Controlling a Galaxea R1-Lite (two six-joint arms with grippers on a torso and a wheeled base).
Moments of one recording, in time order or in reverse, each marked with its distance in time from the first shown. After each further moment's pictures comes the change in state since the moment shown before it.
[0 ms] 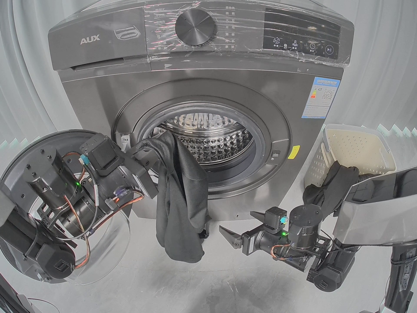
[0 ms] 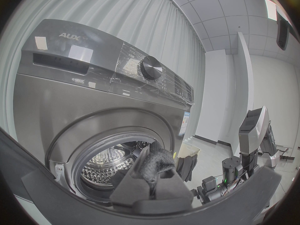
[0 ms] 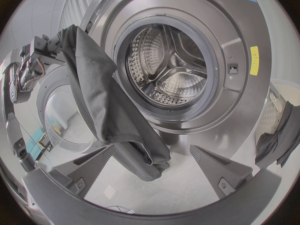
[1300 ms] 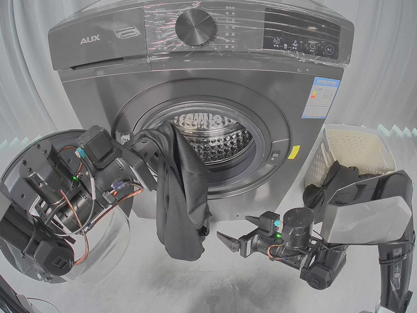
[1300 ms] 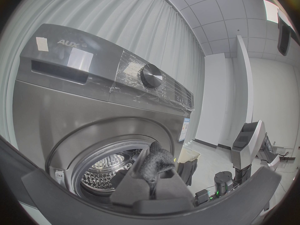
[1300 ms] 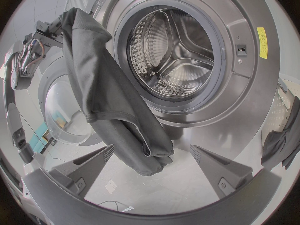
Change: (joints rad) left arm 0.001 -0.013 -0.027 -0.002 -0.001 -0.013; right arm -0.039 0.107 -0.050 -0.027 0.097 -0.032
